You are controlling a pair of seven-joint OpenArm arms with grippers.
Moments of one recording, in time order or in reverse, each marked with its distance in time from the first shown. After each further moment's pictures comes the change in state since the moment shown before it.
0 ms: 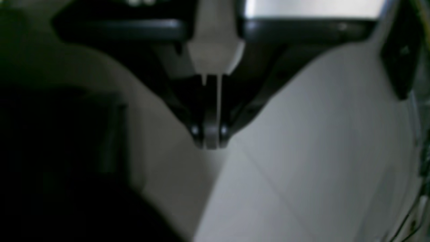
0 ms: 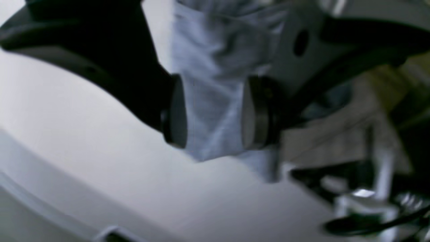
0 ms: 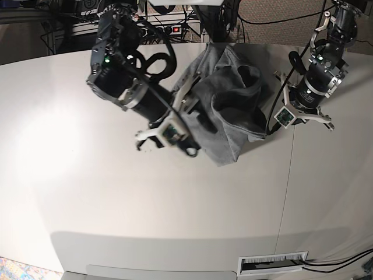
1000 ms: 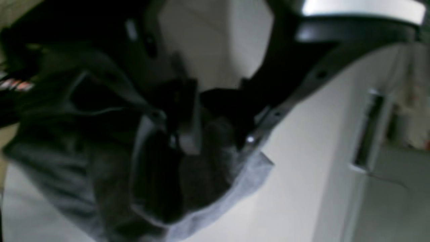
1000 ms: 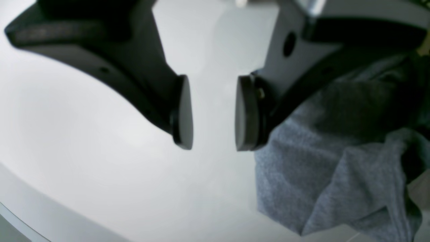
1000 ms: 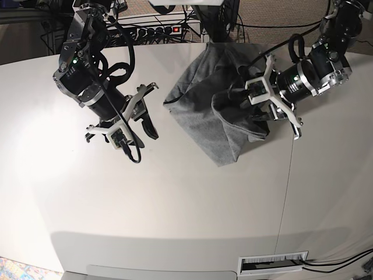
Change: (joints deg) left arm -2.4 -2.1 0.0 14.2 0.2 -26.4 -6.3; right arm -2.9 8.1 13.1 -2.8 -1.0 0.0 2.6
